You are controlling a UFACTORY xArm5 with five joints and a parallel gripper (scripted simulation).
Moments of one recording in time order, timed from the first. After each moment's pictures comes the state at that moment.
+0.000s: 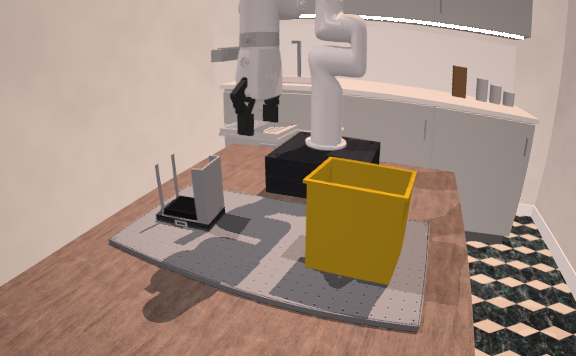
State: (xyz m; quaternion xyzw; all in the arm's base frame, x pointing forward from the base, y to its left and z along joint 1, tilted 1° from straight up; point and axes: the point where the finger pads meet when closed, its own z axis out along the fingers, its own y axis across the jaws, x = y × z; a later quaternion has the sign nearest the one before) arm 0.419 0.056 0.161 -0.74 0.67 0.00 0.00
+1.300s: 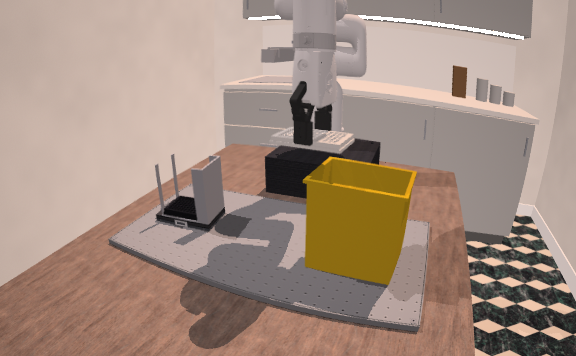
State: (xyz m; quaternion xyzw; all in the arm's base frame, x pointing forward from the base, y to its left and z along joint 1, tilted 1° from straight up) arm 0.409 0.166 0.158 -0.74 0.68 0.00 0.01
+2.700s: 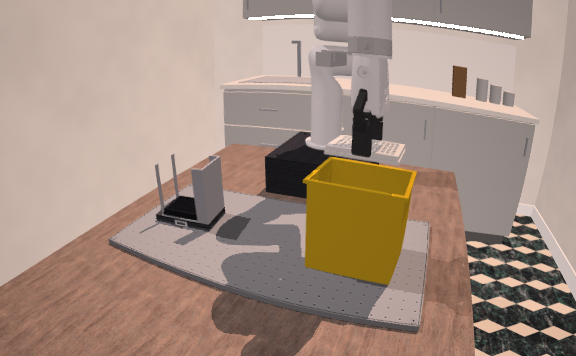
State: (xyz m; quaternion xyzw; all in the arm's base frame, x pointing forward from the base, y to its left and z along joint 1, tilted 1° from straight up) arm 0.399 0.265 0.156 -0.74 0.68 0.00 0.01
